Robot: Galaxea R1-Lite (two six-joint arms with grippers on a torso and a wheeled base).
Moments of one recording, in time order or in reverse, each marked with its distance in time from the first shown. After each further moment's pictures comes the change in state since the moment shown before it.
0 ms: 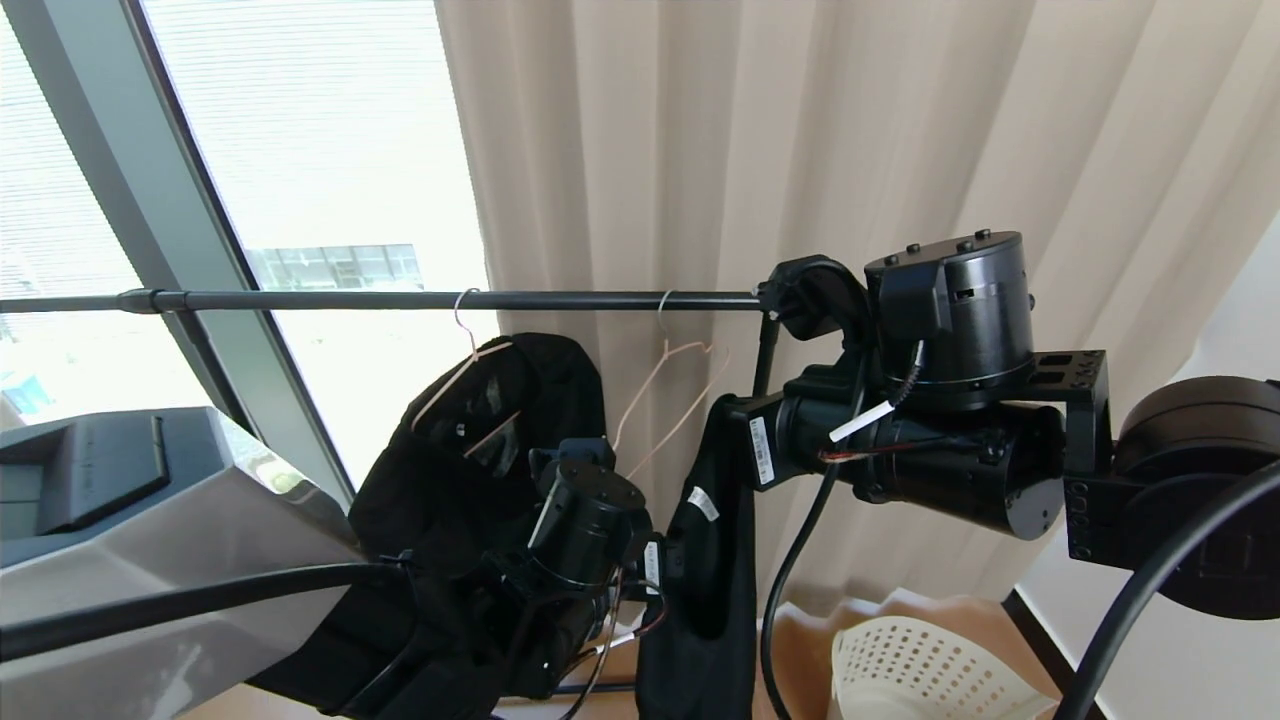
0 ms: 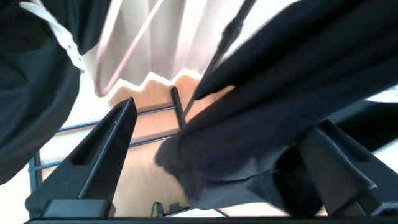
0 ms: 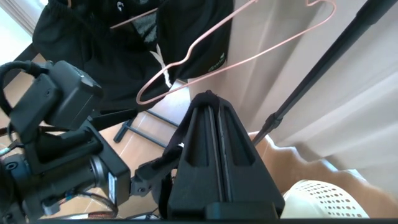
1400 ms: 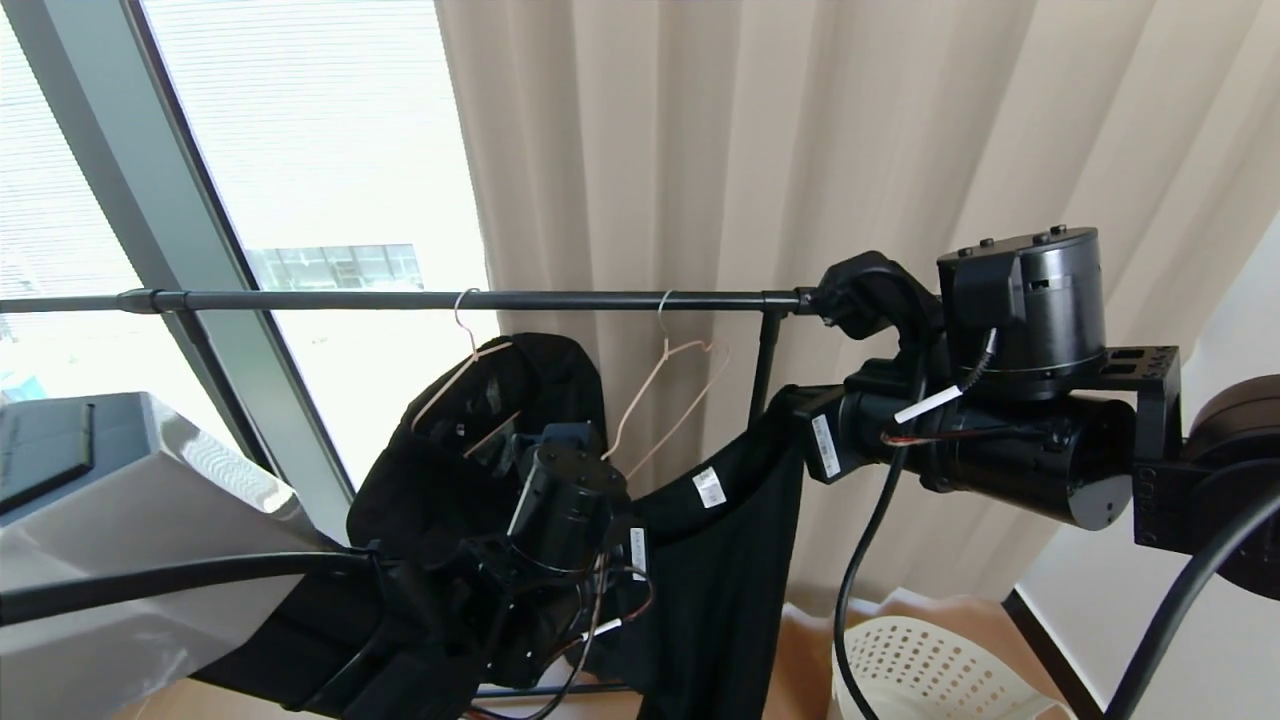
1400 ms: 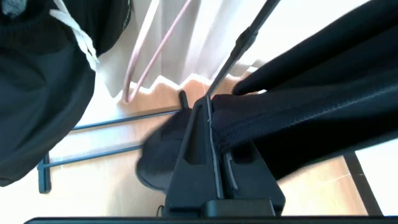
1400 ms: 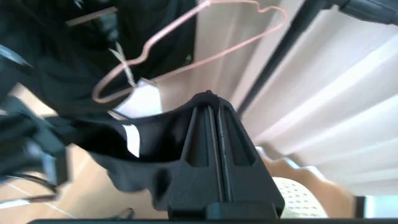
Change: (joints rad) left arm 0.016 -0.055 0.017 0.002 0.012 0.033; right arm -0.094 -0.066 0.078 0.001 -0.043 -0.168
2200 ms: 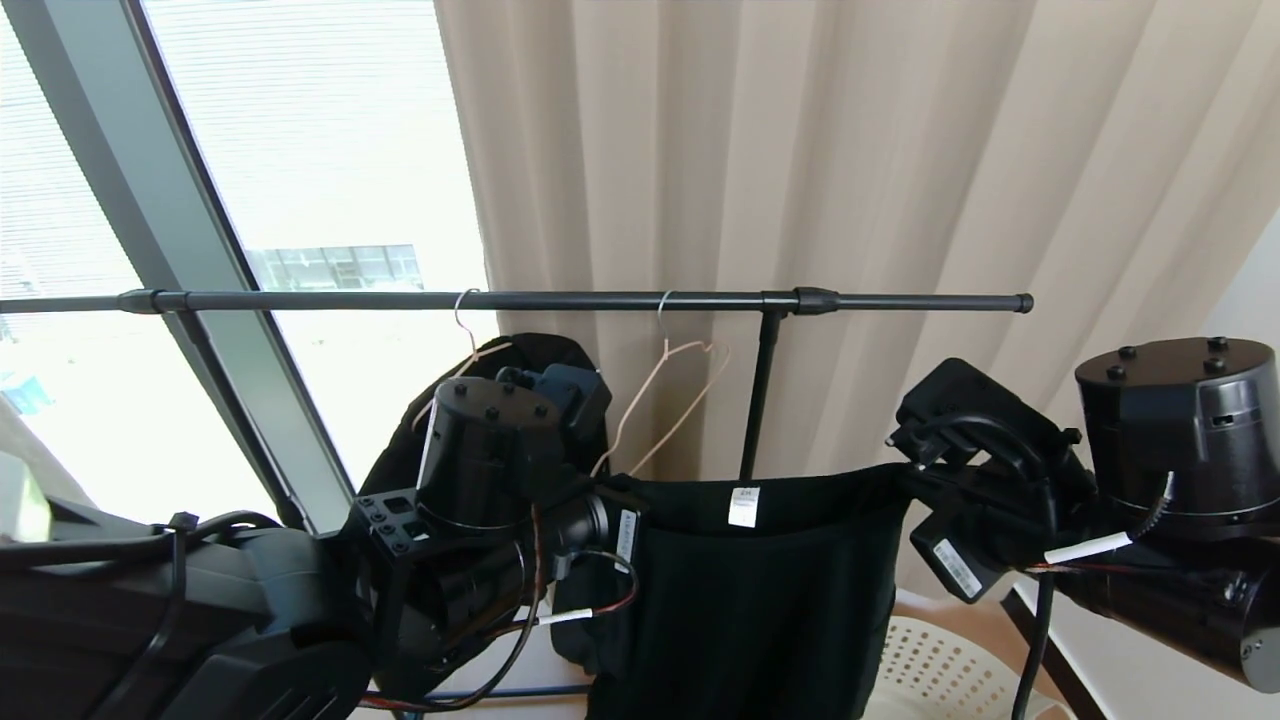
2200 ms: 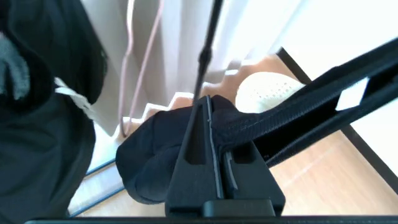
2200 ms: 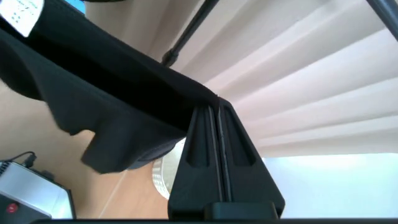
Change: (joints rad) left arm 0.008 -0.207 0.007 0.083 -0.224 0.263; right arm 0.005 -0.208 0.304 0.002 -0.183 -0.276
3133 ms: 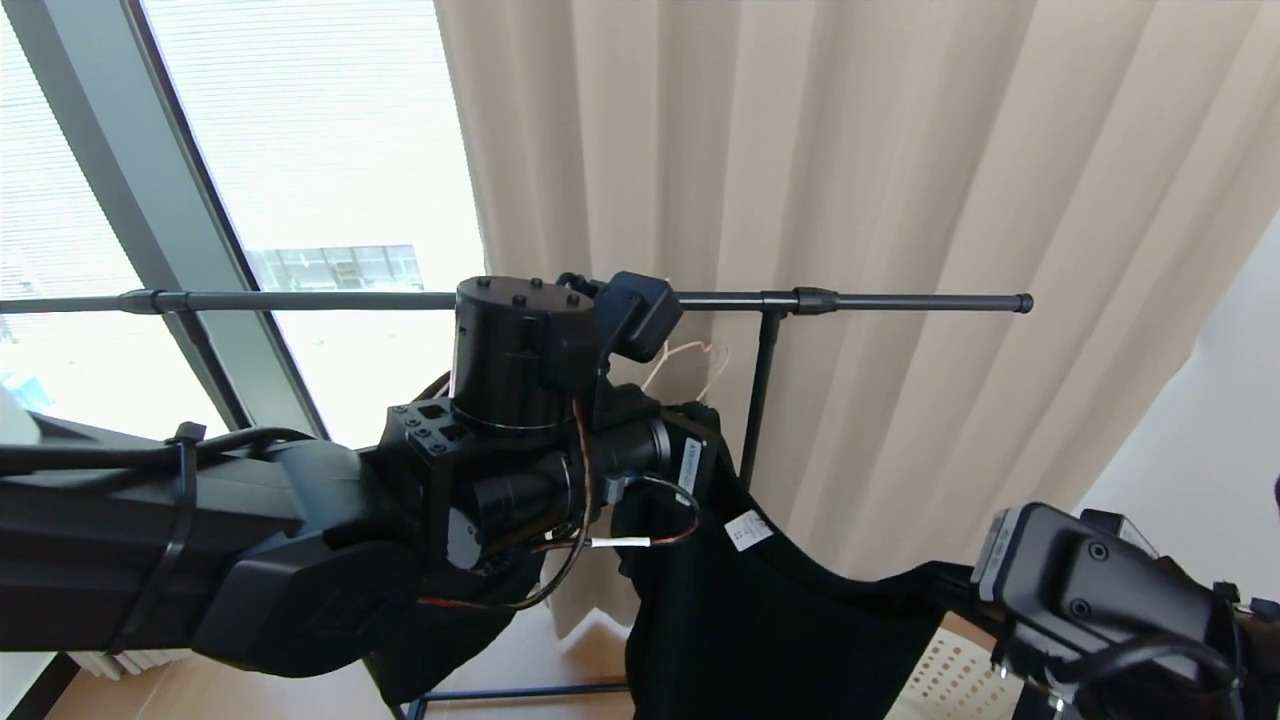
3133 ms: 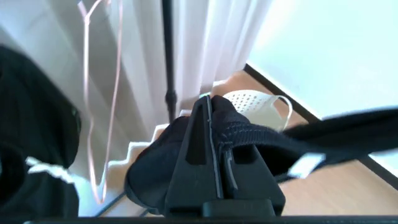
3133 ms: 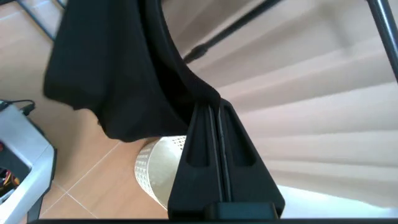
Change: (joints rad) left arm -0.023 0.028 -0.250 0.062 -0.166 0.104; right arm 0.249 -0.212 0.082 0.176 0.061 -0.140
